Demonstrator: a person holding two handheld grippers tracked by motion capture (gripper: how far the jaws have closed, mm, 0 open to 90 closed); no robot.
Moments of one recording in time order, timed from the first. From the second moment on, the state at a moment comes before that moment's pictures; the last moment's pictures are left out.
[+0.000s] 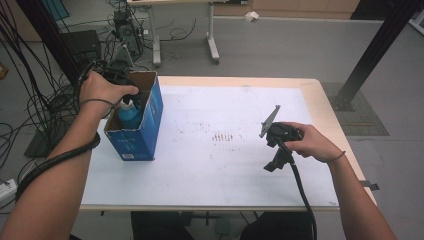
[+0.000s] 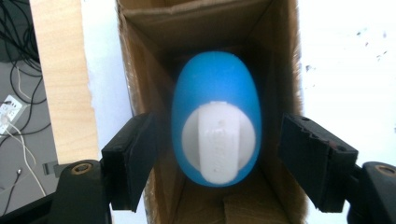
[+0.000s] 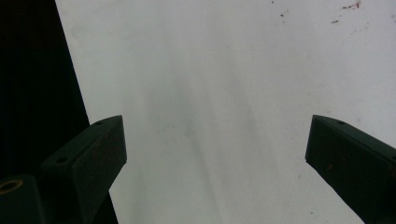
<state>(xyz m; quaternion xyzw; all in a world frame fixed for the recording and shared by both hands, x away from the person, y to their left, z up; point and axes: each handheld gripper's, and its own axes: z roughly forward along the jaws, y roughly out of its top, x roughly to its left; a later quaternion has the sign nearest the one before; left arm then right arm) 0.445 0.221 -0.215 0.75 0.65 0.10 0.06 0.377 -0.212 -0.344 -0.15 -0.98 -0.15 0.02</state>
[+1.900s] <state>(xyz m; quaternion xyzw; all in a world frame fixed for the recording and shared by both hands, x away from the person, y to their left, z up) 0.436 0.114 -0.175 0.83 0.55 0.06 0.12 0.383 -0.212 -0.343 -0.15 -0.98 -0.16 0.03</state>
